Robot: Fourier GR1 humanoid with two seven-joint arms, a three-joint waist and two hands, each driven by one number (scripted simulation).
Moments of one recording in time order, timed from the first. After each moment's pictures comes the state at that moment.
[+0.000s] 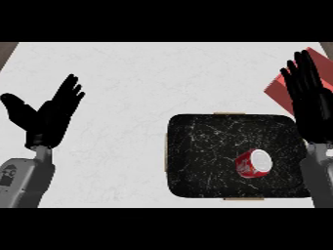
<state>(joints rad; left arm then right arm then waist) -0.27 0.30 -0.06 -1.36 0.35 0.10 0.17 -0.29 -0.26 -0.02 -1.59 -0.28 -0.17 0.12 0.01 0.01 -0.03</state>
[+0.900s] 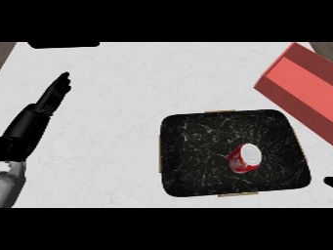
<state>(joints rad) -0.19 0.49 -0.15 -1.54 0.12 -0.02 -0.06 0.21 -0.69 -0.11 -2.16 0.24 -0.23 0.30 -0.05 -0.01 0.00</state>
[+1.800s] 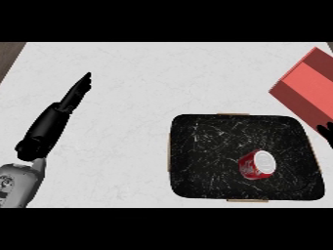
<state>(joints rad) -0.24 0.42 -0.20 -1.51 0.04 -0.03 -0.10 0.04 -0.92 0.25 -2.36 0.35 0.24 0.99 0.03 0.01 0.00</state>
